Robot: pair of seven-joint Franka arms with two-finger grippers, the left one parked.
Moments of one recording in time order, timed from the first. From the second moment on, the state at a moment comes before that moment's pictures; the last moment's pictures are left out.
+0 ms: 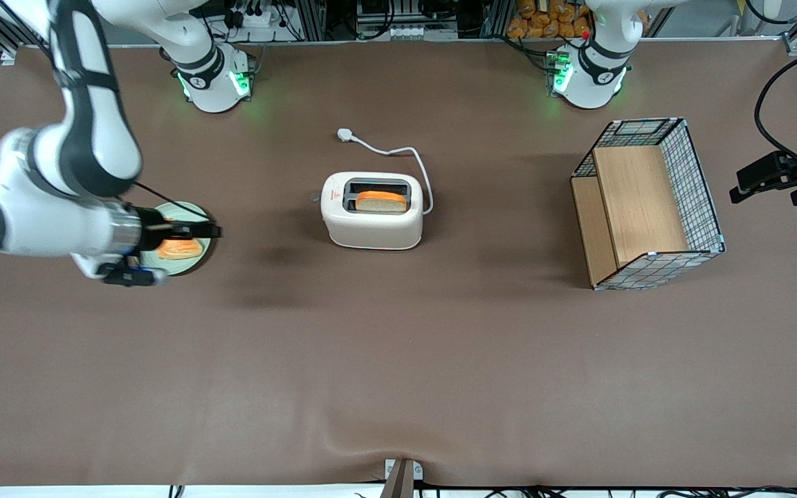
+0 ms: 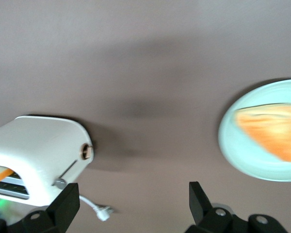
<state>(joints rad) 0.40 0.22 -0.37 -1.80 0.36 1.71 -0.01</state>
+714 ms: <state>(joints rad) 0.17 -0.01 -0.25 -1.79 0.11 1.70 -0.04</state>
